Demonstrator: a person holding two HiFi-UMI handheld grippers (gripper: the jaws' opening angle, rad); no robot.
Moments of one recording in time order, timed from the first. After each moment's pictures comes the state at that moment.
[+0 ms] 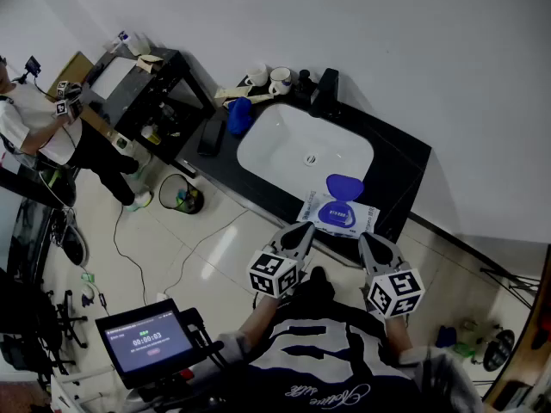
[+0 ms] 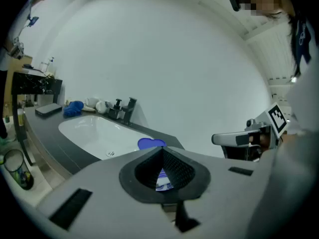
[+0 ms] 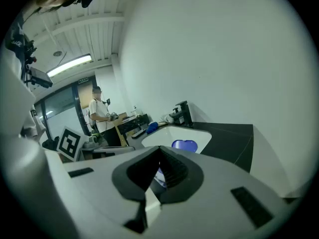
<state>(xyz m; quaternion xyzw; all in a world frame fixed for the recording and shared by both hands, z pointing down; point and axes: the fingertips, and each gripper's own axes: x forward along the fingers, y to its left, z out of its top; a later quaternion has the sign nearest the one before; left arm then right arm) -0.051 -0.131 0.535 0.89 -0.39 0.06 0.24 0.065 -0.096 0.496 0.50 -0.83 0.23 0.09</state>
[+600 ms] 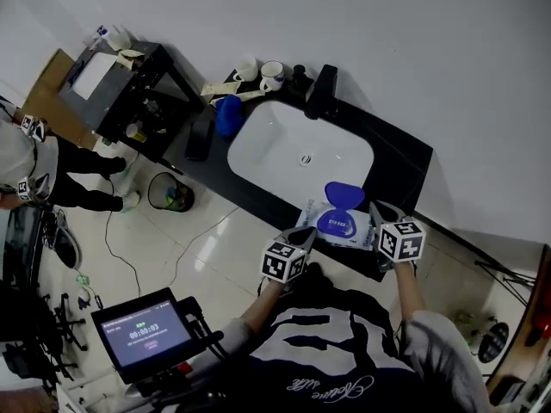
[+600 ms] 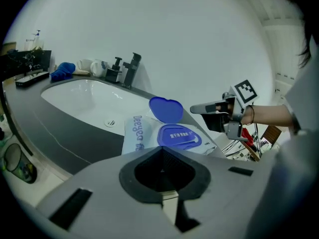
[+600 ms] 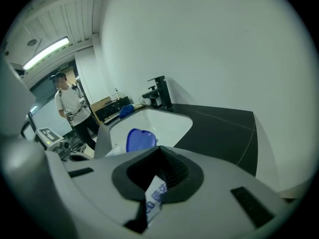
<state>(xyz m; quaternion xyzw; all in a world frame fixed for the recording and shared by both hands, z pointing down) -0.047 -0.171 0.654 0.86 -0.33 0.20 0.32 0.110 -0.232 0.609 0.52 -0.78 0.29 0.18</state>
